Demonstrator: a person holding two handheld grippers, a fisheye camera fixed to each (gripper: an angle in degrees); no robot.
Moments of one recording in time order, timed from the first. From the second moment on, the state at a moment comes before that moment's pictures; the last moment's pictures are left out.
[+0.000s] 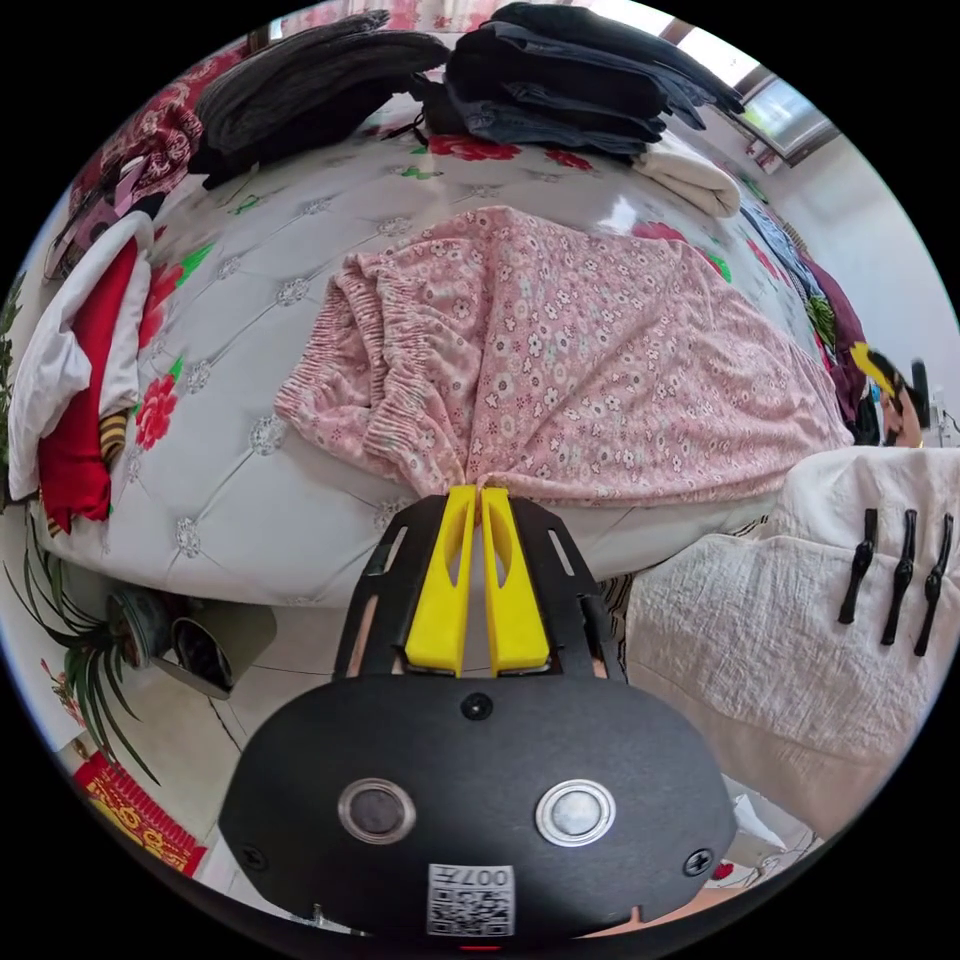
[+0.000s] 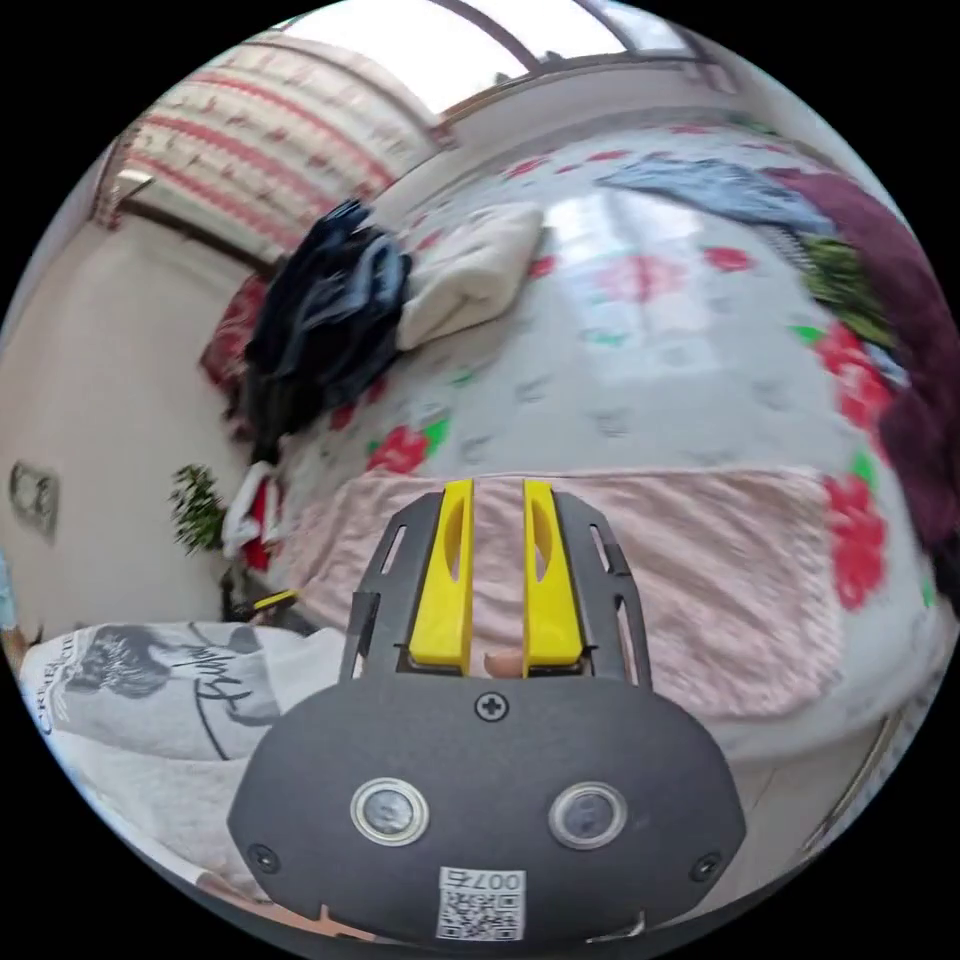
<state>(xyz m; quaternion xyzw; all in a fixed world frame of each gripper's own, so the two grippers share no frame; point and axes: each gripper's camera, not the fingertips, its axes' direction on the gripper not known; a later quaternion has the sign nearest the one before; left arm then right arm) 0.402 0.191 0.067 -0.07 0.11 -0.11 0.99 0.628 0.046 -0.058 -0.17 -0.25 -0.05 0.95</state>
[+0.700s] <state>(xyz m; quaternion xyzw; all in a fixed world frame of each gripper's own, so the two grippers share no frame) 0.369 0.210 0.058 -0.06 0.17 -0.12 0.98 0.392 0.040 0.249 -0.56 -0.35 -0.10 0.75</state>
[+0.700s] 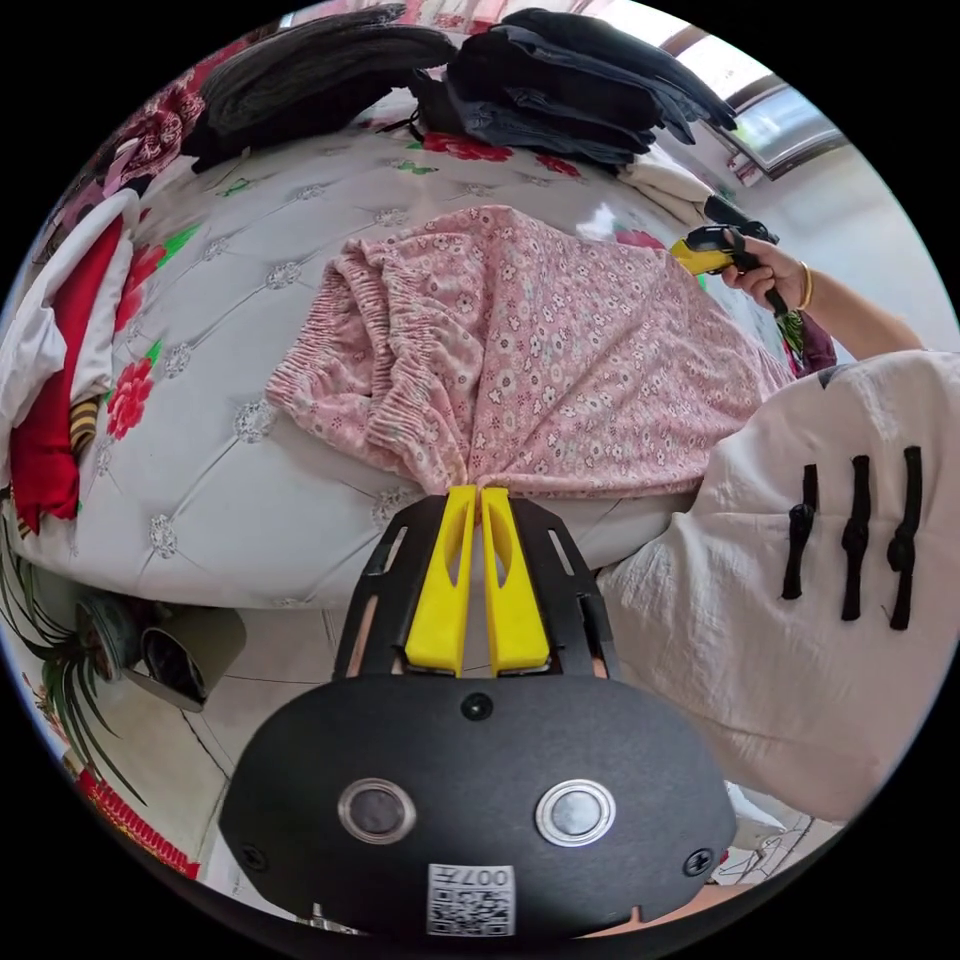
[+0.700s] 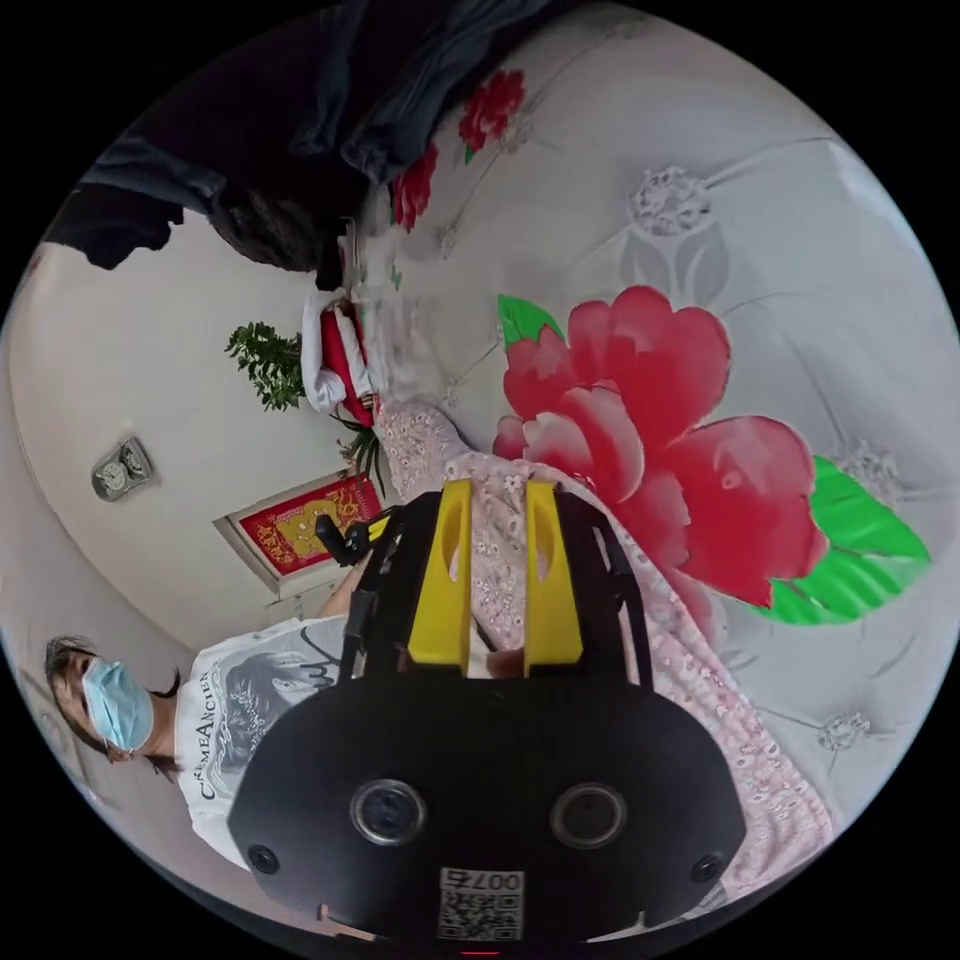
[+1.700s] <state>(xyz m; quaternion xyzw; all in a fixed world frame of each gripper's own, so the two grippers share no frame) 0.311 0.172 0.050 -0.04 0.08 -0.24 0.97 0.547 0.152 0.064 -0.31 -0.31 -0.13 0.89</state>
